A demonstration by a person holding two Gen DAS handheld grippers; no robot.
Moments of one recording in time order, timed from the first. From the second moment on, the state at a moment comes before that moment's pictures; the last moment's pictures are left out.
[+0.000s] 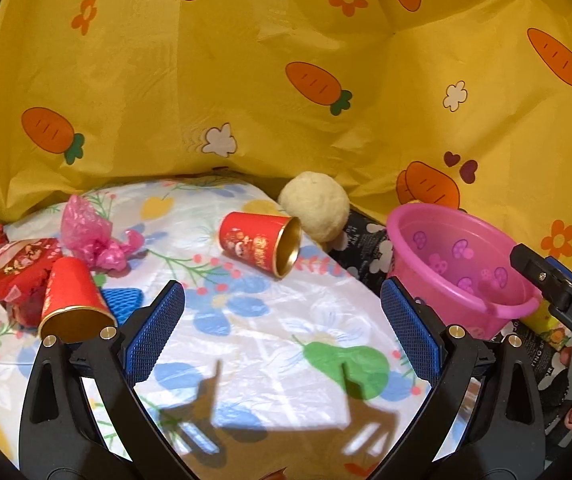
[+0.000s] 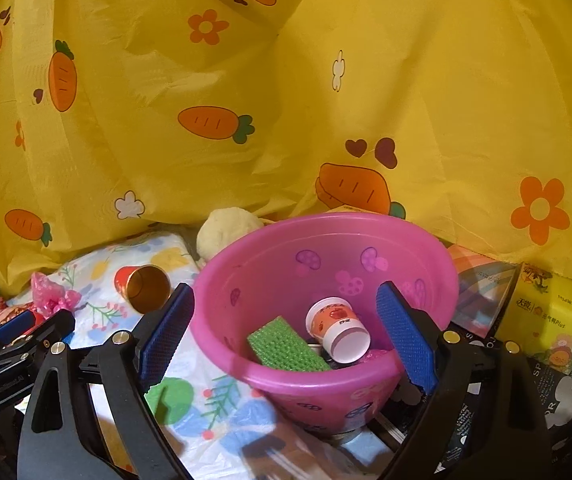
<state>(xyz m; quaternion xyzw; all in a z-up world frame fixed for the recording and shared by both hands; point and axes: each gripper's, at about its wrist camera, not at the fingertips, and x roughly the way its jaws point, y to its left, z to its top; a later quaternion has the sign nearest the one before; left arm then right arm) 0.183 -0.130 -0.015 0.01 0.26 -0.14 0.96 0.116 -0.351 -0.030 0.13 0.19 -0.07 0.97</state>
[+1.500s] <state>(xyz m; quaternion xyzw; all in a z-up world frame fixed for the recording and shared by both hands) 0.224 0.143 -0.028 -0.17 0.32 0.06 0.93 0.162 -0.070 -0.060 0.04 0.28 0.18 0.94</state>
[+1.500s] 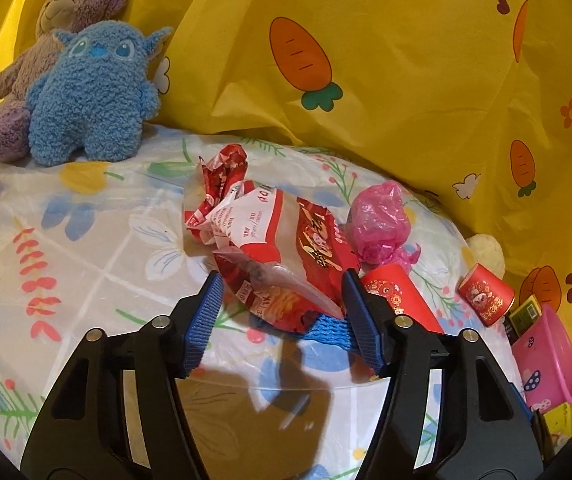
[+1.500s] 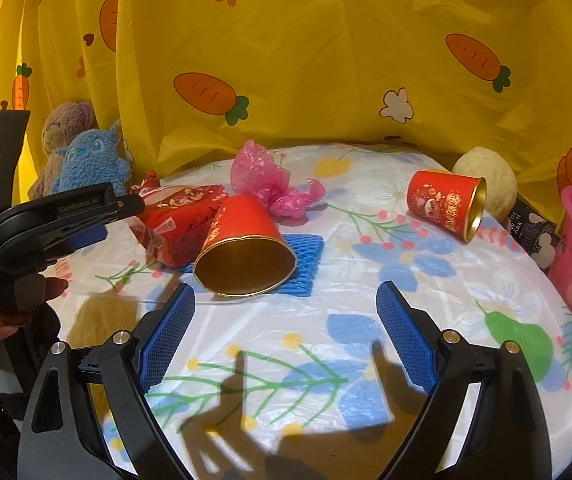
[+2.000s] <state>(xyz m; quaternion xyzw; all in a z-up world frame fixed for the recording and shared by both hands) 0.224 0.150 -0.033 -0.20 0.32 0.01 0.93 0.196 -0.046 -0.063 0.10 0.32 0.23 0.91</state>
